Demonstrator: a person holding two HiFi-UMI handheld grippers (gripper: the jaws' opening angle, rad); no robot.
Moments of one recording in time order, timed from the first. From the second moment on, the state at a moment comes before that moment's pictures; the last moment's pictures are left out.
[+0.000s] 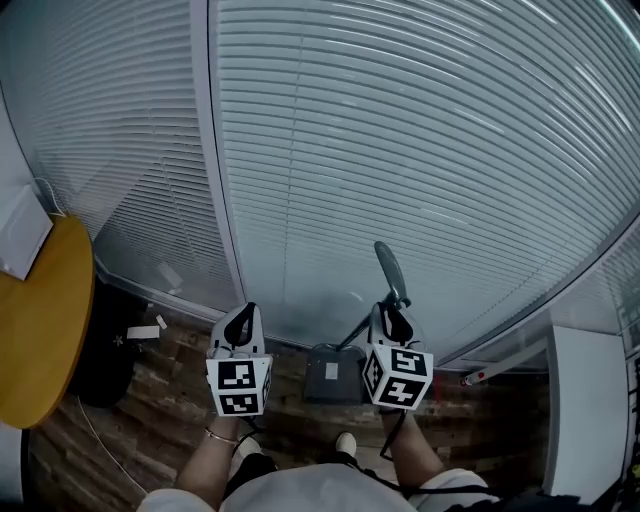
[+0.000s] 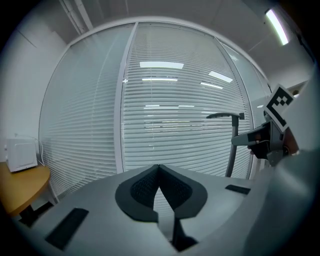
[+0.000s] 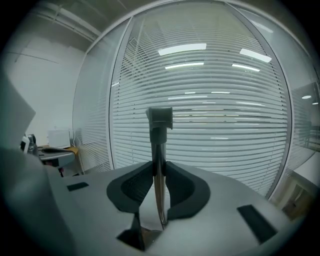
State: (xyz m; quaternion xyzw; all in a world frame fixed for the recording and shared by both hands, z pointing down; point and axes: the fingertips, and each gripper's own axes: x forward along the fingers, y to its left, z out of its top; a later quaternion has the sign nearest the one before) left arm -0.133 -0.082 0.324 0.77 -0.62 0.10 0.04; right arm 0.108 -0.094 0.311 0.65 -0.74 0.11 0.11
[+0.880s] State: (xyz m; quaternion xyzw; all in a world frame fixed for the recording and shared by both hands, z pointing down) left arm -0.233 -0.068 0.337 0.77 -0.63 0.10 0.08; right arm -0.009 -0.101 0.304 0.63 -0.76 0.12 0.11
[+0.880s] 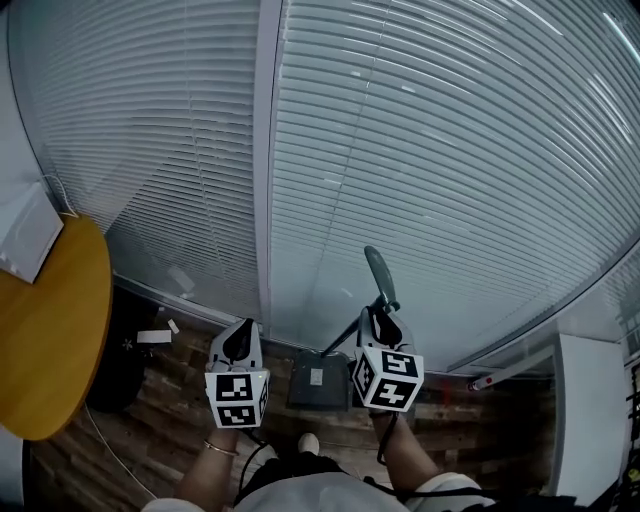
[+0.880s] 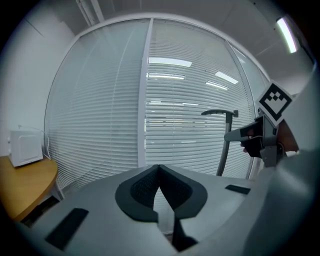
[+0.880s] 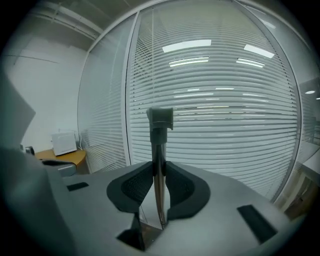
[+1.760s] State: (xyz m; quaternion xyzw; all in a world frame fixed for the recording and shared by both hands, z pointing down) left arm -0.291 -0.052 0.434 0.73 -0.65 0.13 0.15; right arm -0.065 -0.113 0.418 0.60 -0.76 0.17 0.18
